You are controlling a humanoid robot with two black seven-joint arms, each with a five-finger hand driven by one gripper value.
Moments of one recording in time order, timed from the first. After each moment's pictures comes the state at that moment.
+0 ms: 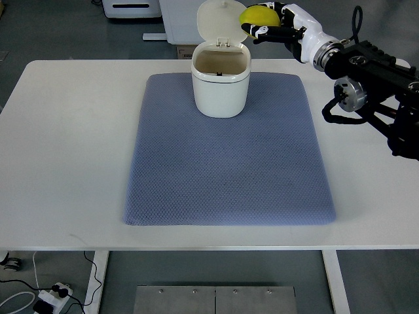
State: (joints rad) left arm -0.06 0.00 -0.10 -0.25 0.00 0.19 -0.12; right arm 1.28 -0.26 0.19 0.86 -0.16 -0.14 0.13
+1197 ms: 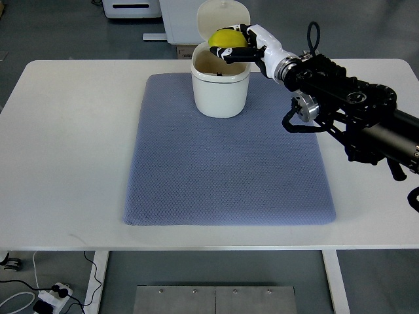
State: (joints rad) left arm -0.06 0.00 -0.10 -0.25 0.00 0.19 -0.12; right arm 1.30 -0.05 0.09 0.65 -0.18 -0.16 0.11
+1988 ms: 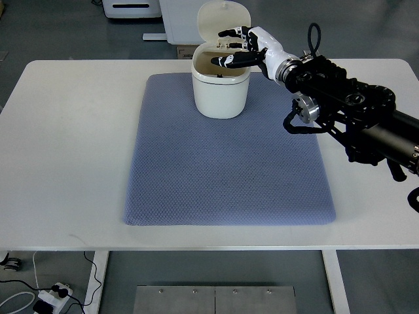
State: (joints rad) left arm -0.06 0.00 -0.10 -0.25 0.00 0.19 -0.12; right arm 1.30 -0.05 0.08 0.64 -0.18 -0.16 0.11
